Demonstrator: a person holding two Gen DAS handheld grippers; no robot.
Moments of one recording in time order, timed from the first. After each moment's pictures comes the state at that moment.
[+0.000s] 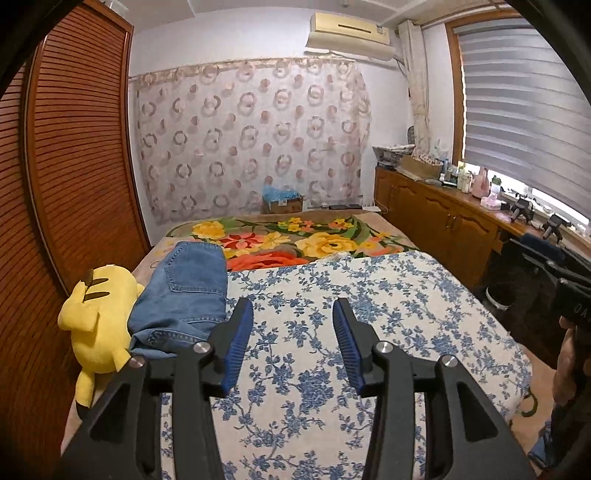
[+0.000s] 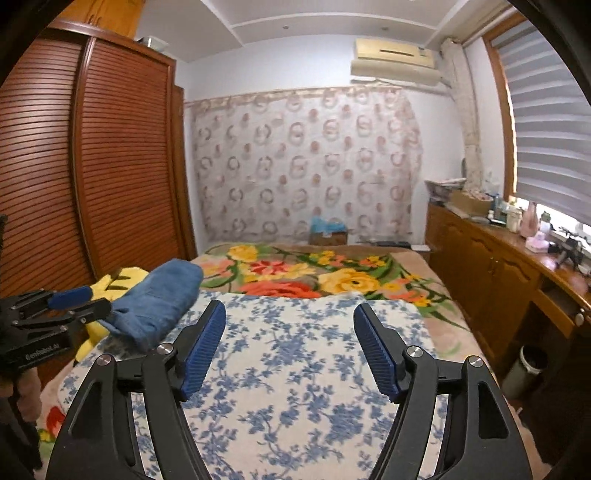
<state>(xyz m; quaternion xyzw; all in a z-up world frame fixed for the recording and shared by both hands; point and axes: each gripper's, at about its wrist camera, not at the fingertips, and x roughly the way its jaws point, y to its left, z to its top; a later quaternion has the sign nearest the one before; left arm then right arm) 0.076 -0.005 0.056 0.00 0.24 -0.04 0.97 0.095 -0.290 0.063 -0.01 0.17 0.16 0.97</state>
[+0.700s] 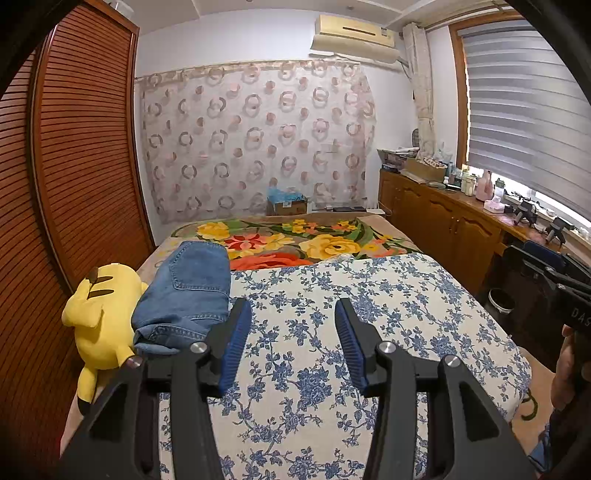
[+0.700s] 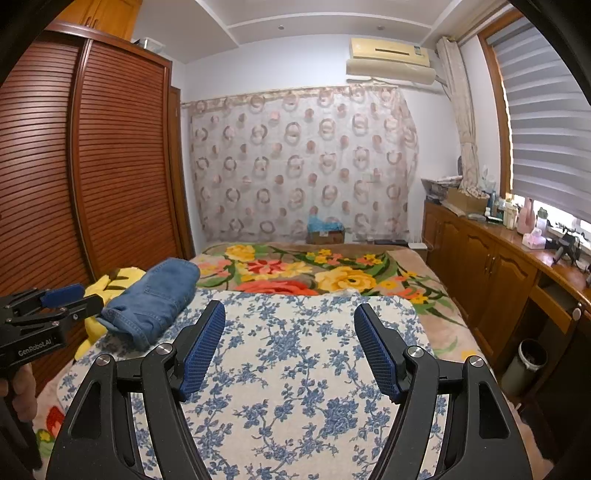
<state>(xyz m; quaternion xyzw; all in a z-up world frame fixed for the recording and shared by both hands) 0.070 -0.003 0.057 0.00 0.24 -0.03 0.97 0.089 -0.301 0.058 -0.01 0.17 0.16 0.97</state>
